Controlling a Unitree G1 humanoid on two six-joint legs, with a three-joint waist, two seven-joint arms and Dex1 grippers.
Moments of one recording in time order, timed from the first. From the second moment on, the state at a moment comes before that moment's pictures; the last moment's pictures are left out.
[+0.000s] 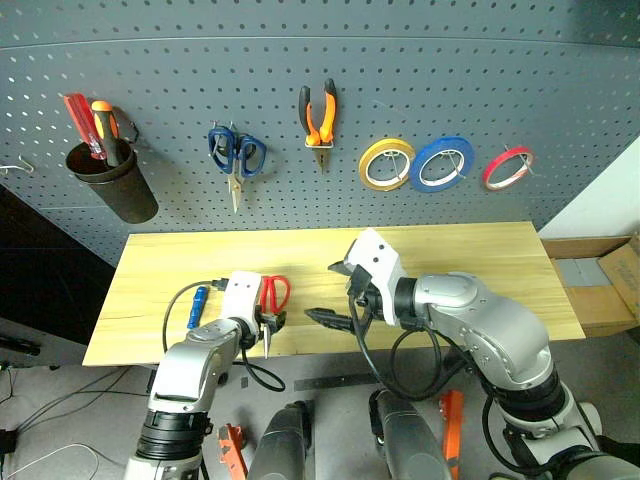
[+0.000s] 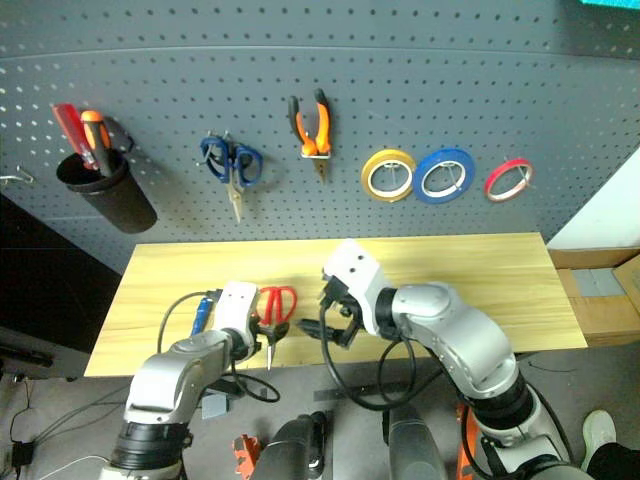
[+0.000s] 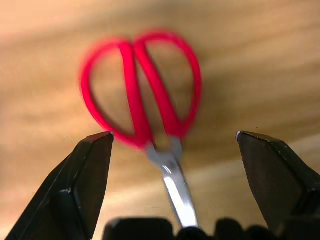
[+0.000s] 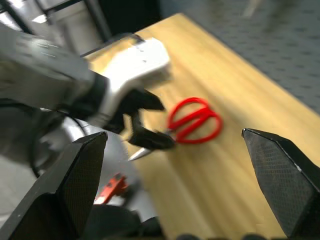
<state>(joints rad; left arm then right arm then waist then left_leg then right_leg) -0.20 0.30 0.02 -0.22 -0.19 1.11 -0.15 -0.54 -0.29 0.34 -0.57 0.33 1.14 0.60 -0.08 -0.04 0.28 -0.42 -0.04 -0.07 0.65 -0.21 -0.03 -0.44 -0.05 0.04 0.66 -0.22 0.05</state>
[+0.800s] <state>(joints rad) -0.33 0.22 0.13 0.04 -0.16 1.10 -0.08 -0.58 -0.42 0.34 -0.57 0.38 1.17 0.59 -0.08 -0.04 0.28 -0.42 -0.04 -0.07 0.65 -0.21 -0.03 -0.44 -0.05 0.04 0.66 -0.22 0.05</state>
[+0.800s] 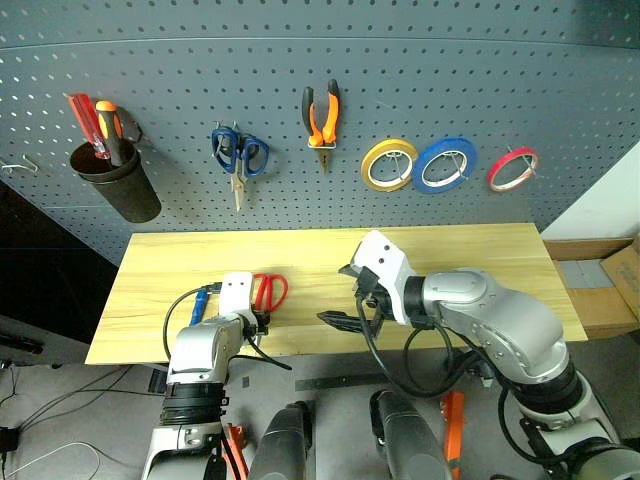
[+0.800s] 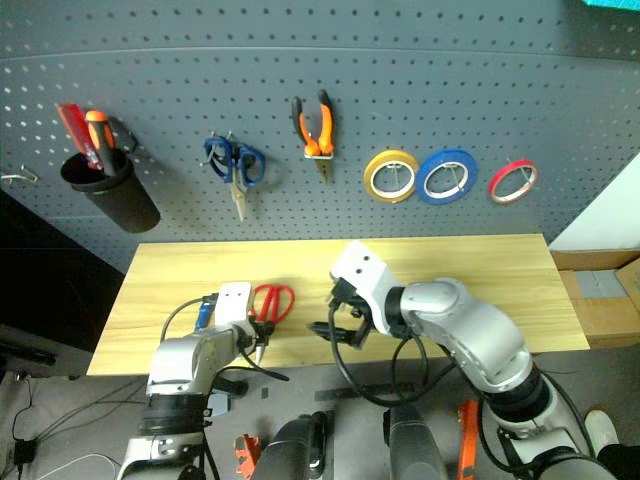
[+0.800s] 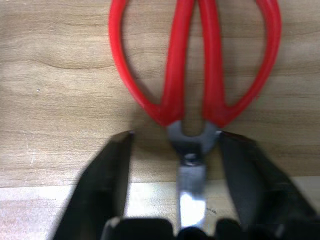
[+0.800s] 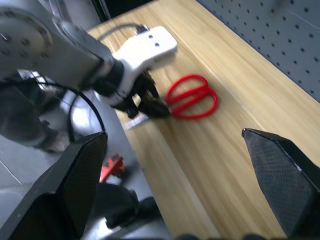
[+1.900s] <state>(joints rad) 0.06 0.44 0.13 -0.55 0.02 0.20 -0.22 -0.66 -0.62 0.22 -0.54 0.41 0.95 0.71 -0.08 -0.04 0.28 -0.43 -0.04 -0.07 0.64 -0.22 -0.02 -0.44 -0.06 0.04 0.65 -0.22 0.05</state>
